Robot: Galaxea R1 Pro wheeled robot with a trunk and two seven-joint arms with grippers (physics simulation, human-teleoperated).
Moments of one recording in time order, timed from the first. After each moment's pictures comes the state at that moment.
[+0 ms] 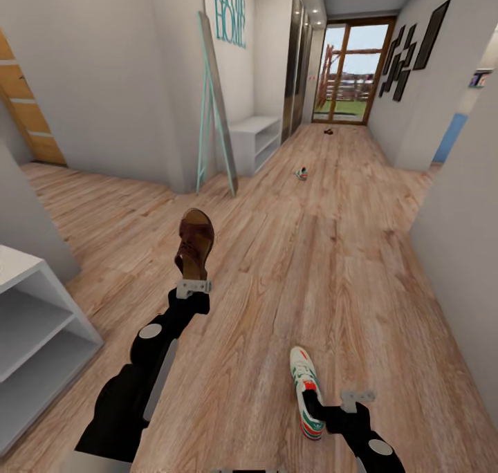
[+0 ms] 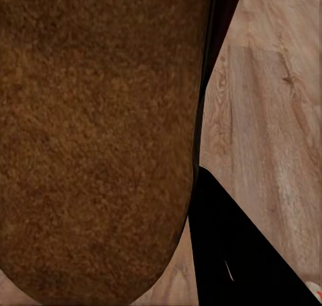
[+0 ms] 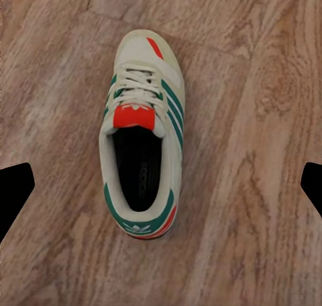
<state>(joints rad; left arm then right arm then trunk) -0.46 -0.10 -0.12 -1.43 -0.01 0.43 -0.03 -0.15 0.00 0.01 -1.04 0.00 0.22 0.00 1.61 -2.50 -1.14</state>
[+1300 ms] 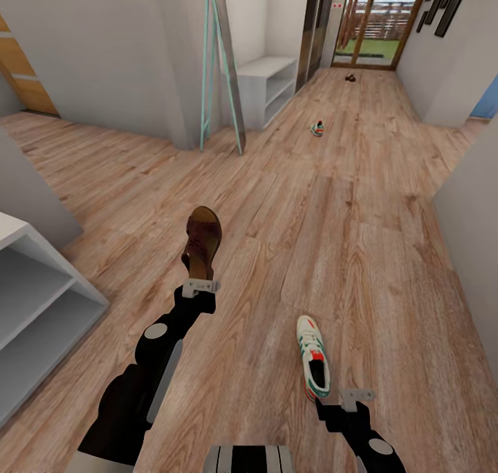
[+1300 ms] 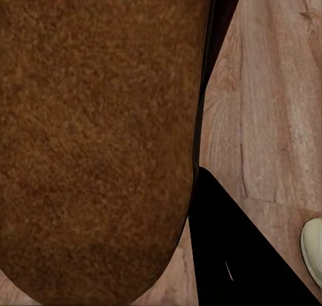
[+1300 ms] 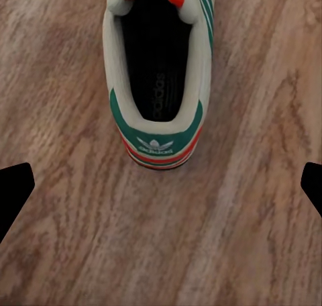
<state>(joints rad) -0.46 -0.10 -0.17 -1.44 -0.01 0.42 -0.03 -0.15 0.00 0.01 -1.05 0.00 0.21 -0.01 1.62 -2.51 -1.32</state>
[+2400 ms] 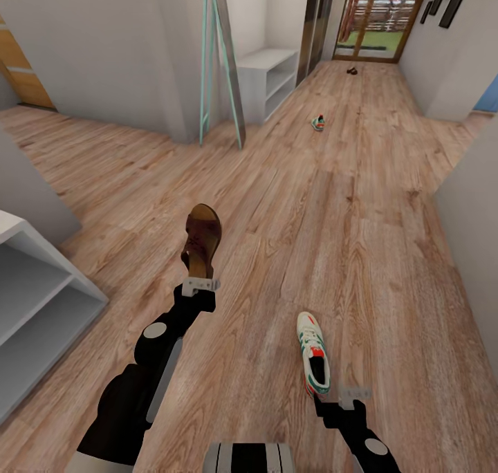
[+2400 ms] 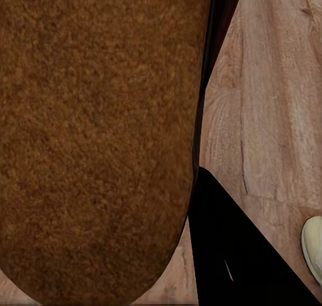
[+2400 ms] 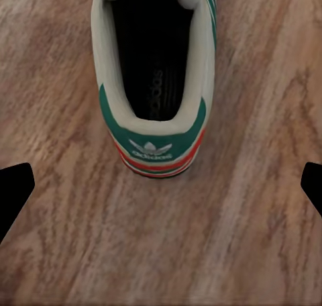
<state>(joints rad) -0.46 -0.10 -0.17 -1.46 -0.01 0.43 -0.03 -0.23 0.00 0.00 -0.85 0.00 0.04 0.00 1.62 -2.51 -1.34</state>
